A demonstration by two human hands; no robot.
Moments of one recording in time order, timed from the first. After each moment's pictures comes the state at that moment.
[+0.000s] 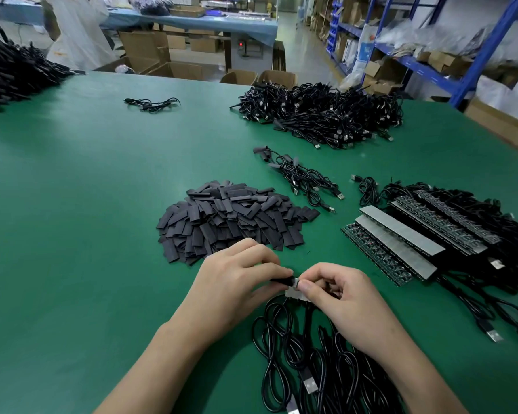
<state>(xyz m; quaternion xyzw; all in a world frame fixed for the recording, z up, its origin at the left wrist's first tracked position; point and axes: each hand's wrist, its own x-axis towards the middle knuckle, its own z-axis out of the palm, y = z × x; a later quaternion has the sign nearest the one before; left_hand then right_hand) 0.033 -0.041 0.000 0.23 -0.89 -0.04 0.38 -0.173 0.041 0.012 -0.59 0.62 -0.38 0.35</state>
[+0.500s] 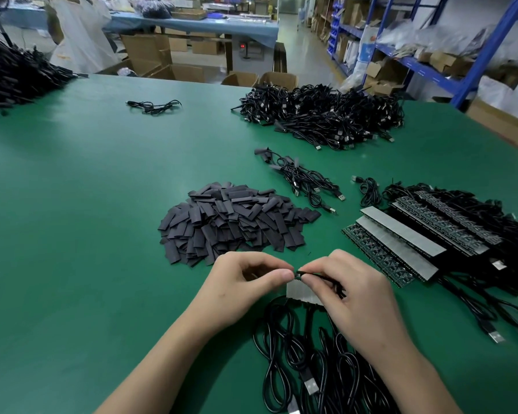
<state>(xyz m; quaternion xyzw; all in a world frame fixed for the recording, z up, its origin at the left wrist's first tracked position) 0.027 -0.037 0.002 0.36 -0.71 -0.50 0.33 -0.174 0.044 0.015 -0.70 0.60 -0.38 0.05</state>
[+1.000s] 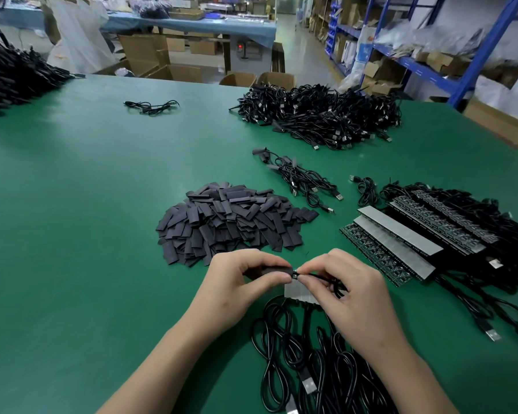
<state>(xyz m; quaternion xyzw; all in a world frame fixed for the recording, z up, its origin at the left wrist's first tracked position) 0.026 -0.038 -0.002 0.34 -0.76 -0.41 0.38 -0.174 0.042 0.010 -0.69 0.57 -0.43 0.09</state>
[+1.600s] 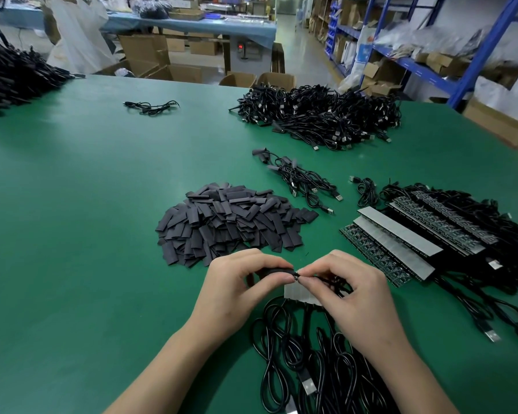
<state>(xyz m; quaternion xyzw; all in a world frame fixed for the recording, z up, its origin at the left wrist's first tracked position) 0.022 -0.030 0.003 0.31 -0.79 -0.29 0.44 -0.173 0.041 0.014 -0.67 0.57 -0.47 0.13</state>
